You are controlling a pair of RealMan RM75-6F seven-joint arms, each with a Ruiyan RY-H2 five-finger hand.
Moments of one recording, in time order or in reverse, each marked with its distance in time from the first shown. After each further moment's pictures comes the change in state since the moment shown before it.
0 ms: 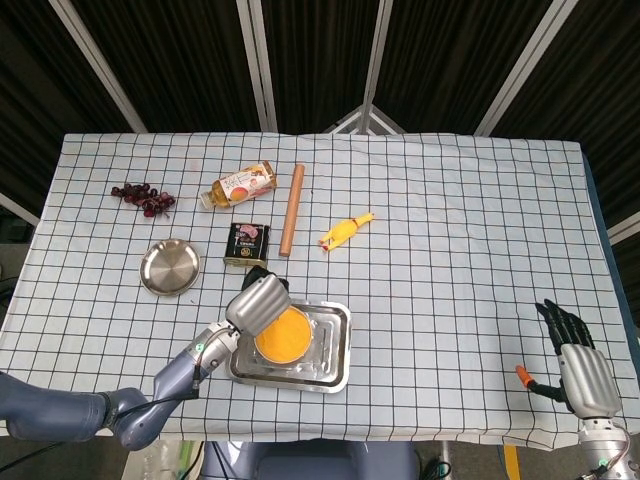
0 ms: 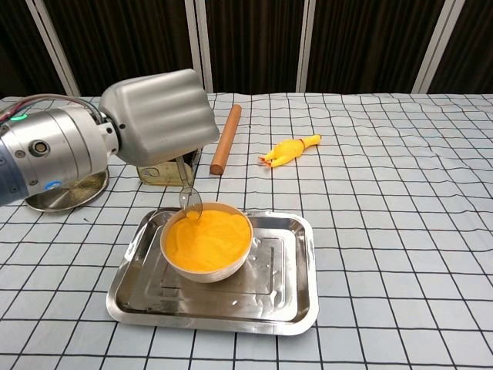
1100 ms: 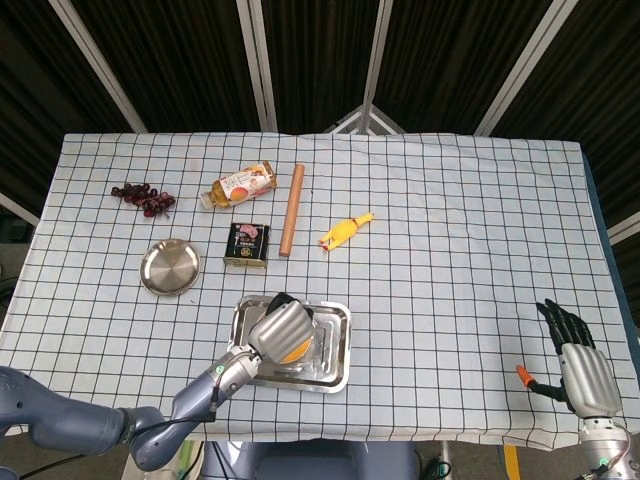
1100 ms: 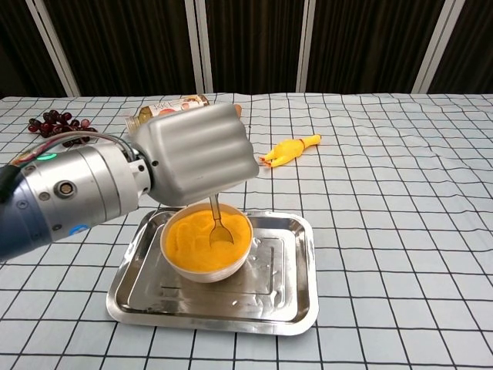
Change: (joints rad) left arm 0.001 -0.084 0.002 -0.063 0.005 -0.007 -0.001; right arm 0.001 0.002 0.001 -0.002 0.004 -0.004 0.005
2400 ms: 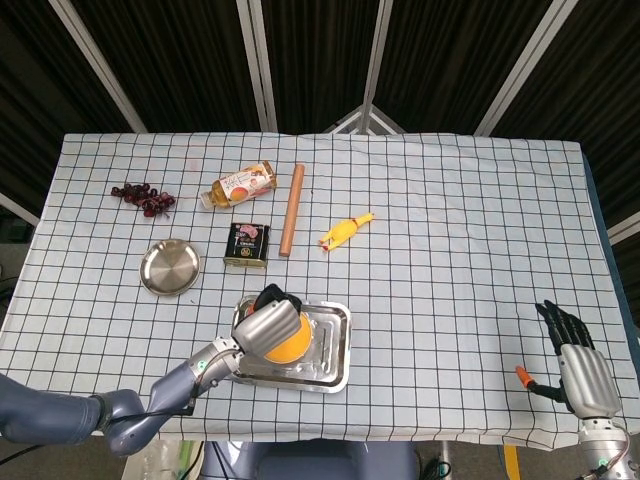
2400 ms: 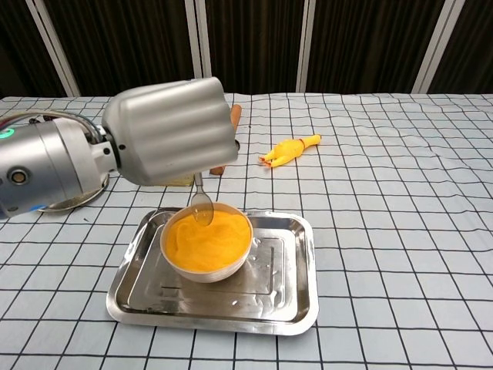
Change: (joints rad) left arm -0.003 0.096 0.062 0.070 0.254 0.011 0.036; right arm 0.000 0.002 -0.001 -0.006 0.004 -0.005 -0.006
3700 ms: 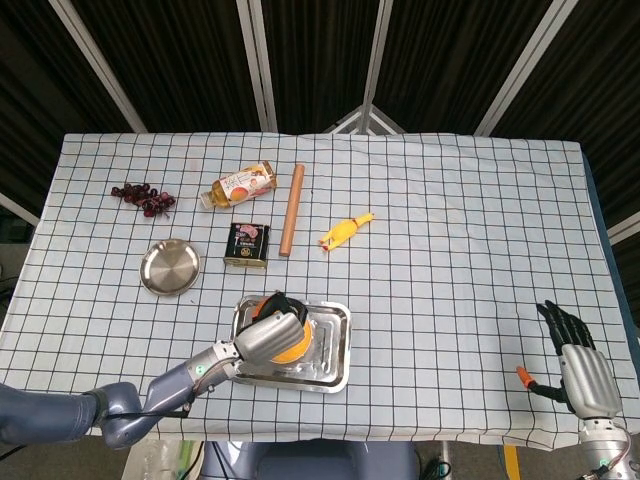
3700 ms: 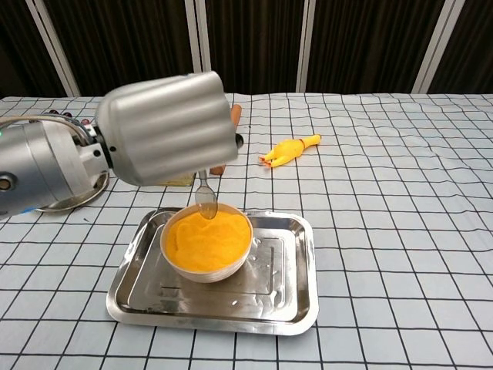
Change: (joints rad) left arm 0.089 -0.002 -0.060 0.050 0.129 0.000 -0.064; right arm -0.001 0.003 0.000 -0.001 0.004 -0.001 0.003
